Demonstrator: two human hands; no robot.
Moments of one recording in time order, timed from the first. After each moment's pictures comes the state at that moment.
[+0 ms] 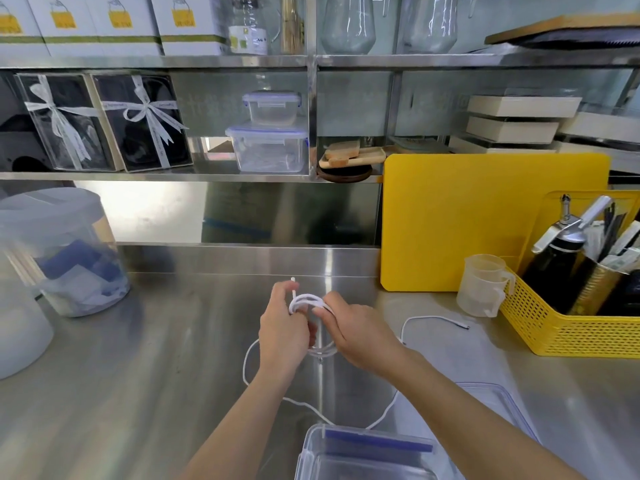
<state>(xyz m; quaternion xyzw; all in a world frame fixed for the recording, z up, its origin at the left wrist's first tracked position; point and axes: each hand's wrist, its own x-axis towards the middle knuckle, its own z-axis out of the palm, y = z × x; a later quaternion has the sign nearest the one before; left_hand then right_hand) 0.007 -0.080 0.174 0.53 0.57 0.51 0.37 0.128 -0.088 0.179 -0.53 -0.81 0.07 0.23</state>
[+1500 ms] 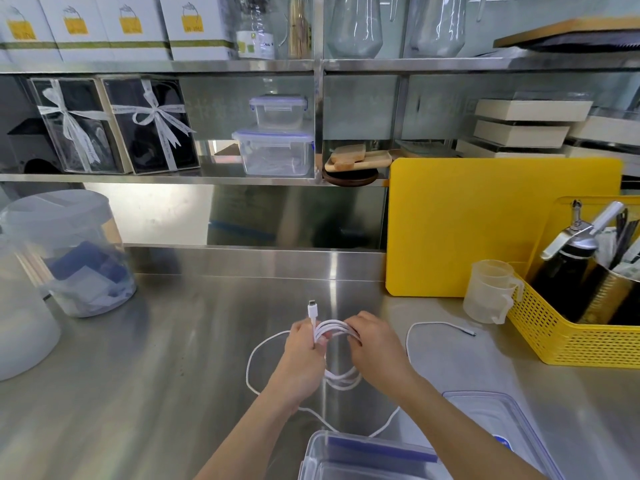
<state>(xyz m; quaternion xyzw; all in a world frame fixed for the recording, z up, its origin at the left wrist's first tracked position) 0.009 -0.087 0.148 0.64 0.56 0.33 0.41 0.139 -0.083 0.141 -0.64 -0.70 0.13 0.30</state>
